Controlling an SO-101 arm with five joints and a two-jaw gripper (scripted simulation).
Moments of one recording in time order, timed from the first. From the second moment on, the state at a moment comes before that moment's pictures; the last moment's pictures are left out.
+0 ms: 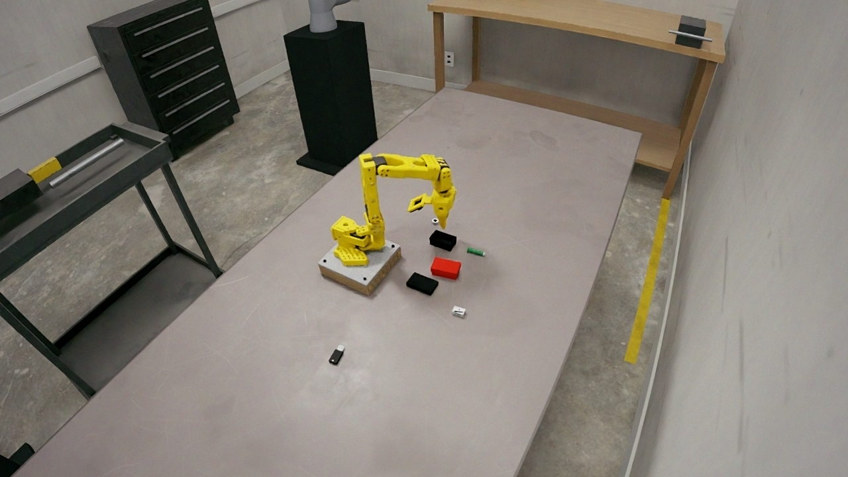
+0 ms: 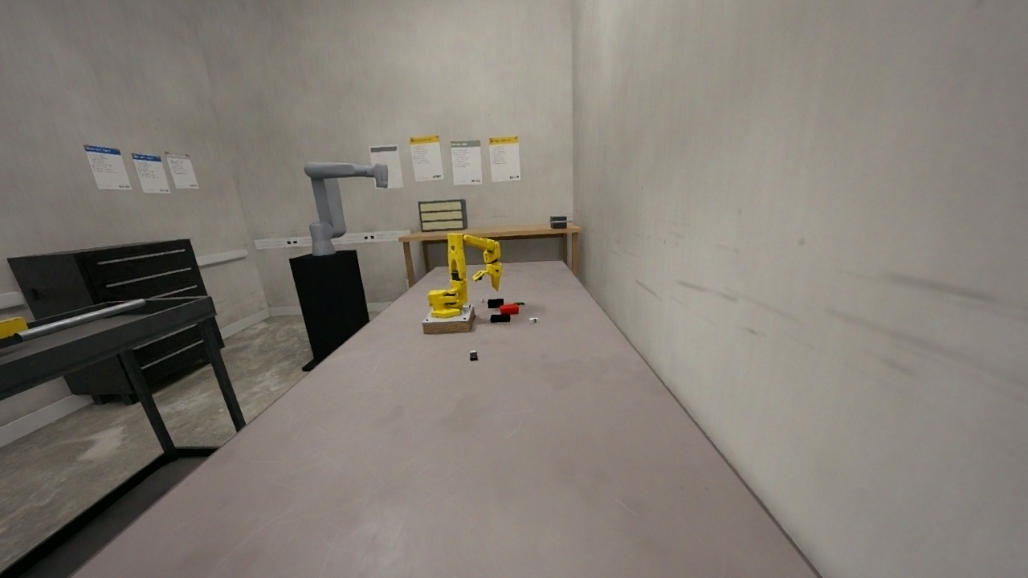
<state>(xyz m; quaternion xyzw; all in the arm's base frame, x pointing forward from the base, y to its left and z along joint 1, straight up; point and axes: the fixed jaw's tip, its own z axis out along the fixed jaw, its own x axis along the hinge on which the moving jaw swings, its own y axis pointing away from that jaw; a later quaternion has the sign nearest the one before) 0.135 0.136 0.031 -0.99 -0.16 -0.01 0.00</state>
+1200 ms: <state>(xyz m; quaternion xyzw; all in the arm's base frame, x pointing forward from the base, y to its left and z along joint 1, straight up) 0.101 0.191 0.029 -0.66 -0.75 -0.01 0.00</state>
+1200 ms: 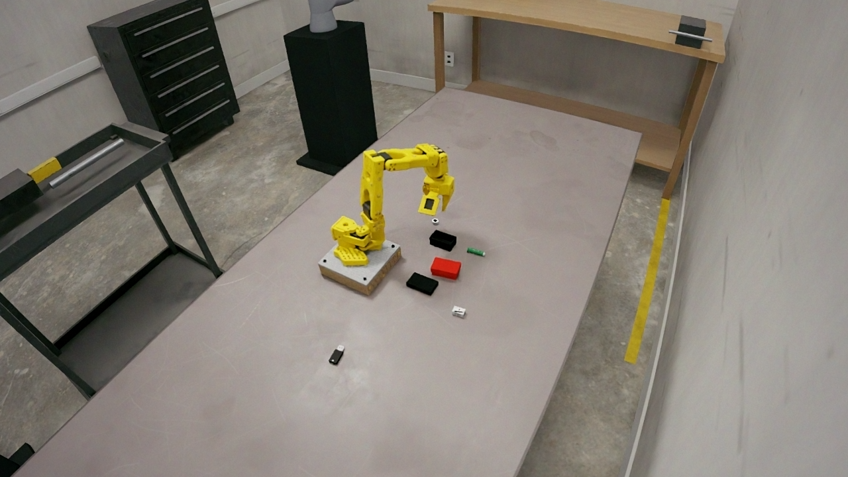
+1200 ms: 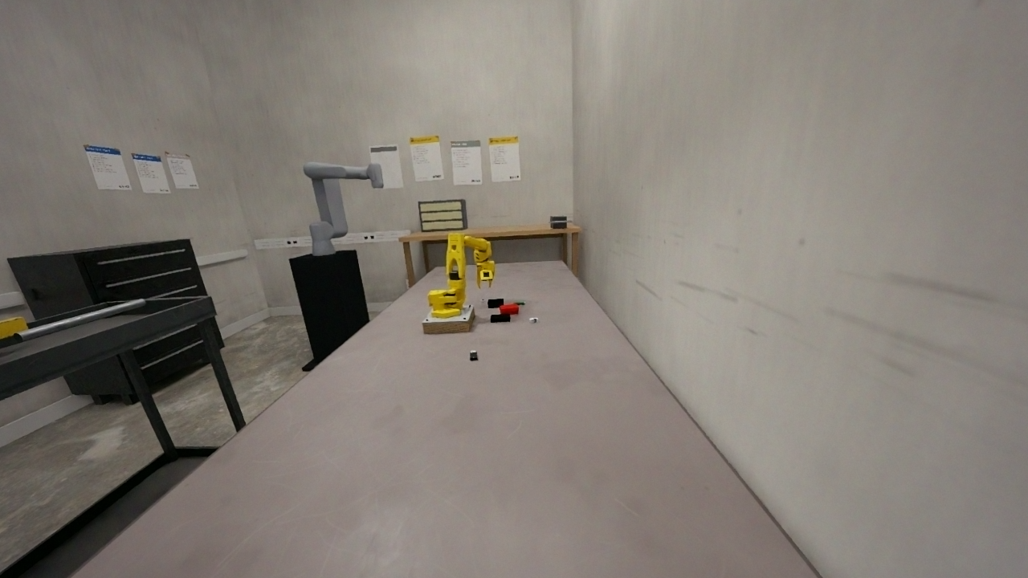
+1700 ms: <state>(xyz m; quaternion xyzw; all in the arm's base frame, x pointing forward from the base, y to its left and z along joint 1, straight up) 0.089 0.203 0.028 -0.54 -0.84 -0.01 0.00</state>
